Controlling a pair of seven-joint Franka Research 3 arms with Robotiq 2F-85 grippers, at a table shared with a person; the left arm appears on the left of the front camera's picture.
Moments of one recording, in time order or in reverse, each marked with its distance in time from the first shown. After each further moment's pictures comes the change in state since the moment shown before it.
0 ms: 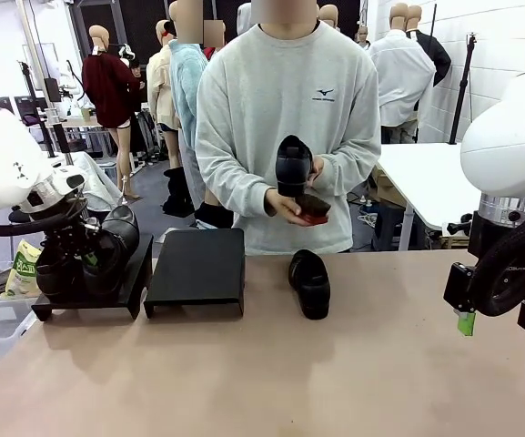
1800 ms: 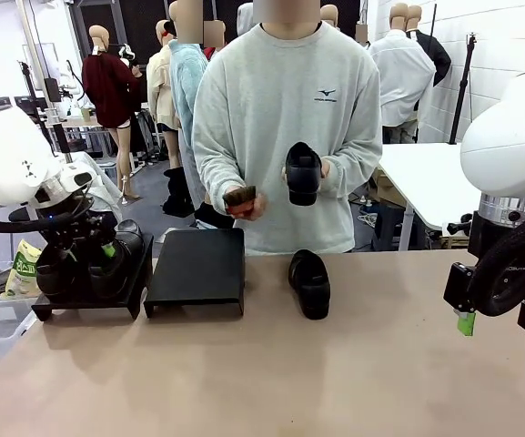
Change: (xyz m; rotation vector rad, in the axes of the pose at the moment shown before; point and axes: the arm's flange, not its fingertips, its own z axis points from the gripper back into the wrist) left arm 0.010 -0.016 0.009 0.015 -0.009 -0.081; right arm 0.000 0.000 0.000 0.000 0.000 0.000
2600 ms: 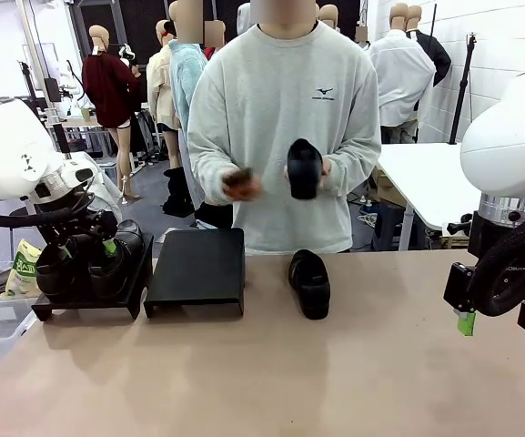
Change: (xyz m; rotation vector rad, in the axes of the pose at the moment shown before) left arm 0.001 -0.001 0.000 0.019 0.017 0.010; right arm 0.000 0.000 0.000 0.000 0.000 0.000
